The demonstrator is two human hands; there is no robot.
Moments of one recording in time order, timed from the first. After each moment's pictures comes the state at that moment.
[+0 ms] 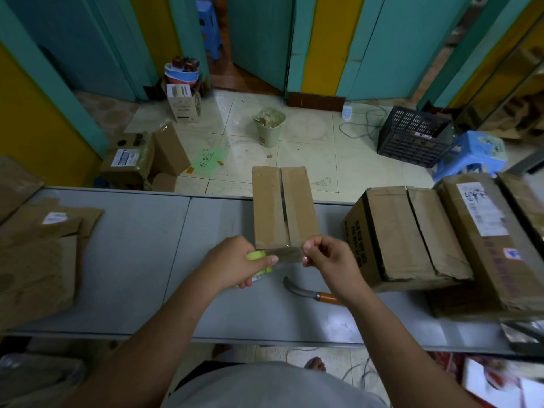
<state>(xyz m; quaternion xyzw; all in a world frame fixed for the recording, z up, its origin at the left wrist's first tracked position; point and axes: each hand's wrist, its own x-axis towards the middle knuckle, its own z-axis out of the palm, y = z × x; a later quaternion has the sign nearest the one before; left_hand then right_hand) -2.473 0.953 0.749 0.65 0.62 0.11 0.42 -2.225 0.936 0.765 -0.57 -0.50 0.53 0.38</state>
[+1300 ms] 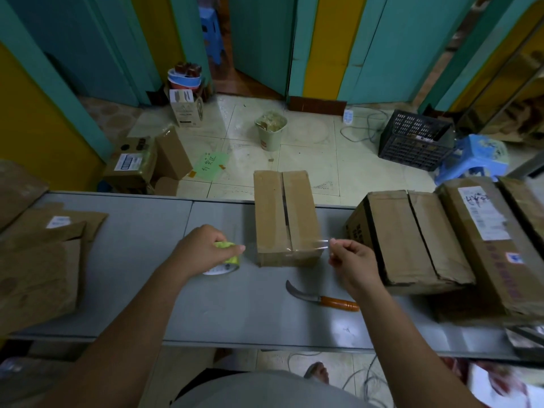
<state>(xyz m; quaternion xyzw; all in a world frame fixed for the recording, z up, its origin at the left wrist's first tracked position) -2.537 0.985 0.740 0.67 0.63 0.17 0.36 -2.192 0.959 0.722 -0.62 -0.28 0.55 0.48</state>
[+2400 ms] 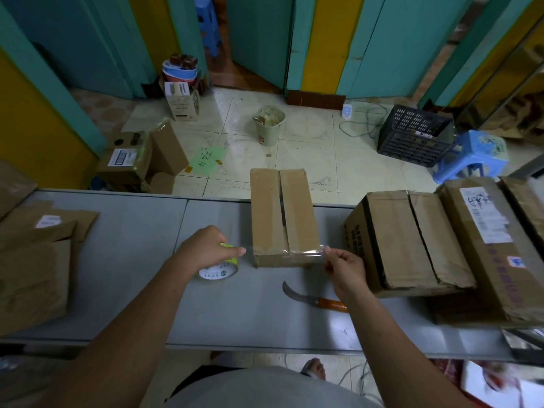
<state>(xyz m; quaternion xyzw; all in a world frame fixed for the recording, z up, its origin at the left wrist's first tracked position) -2.532 1.013 0.704 0.64 0.66 0.07 0.38 -2.189 0.972 0.664 -0.70 -0.22 0.53 0.43</state>
